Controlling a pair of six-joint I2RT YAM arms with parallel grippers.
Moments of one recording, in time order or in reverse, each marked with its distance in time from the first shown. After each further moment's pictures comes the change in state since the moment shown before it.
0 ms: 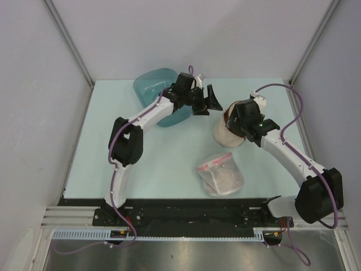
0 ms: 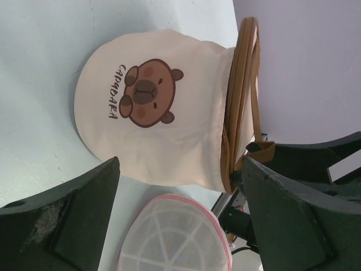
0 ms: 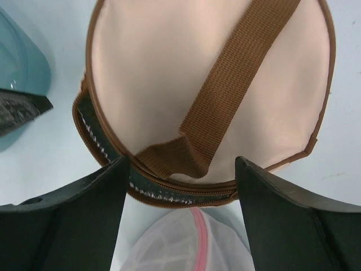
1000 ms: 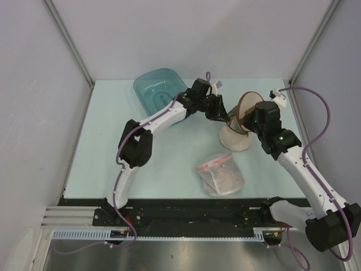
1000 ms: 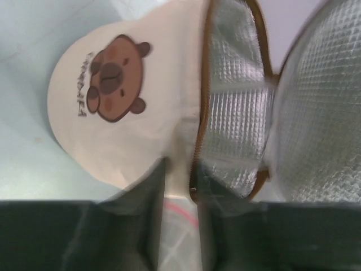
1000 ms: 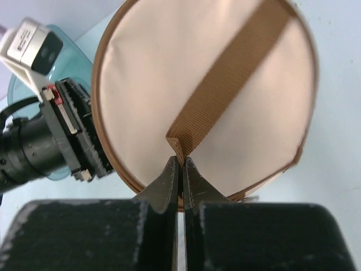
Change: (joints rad) left arm -0.109 0.062 0.082 -0.031 -0.003 0.029; right arm -0.041 -0.256 -0.027 0.070 0.001 0.052
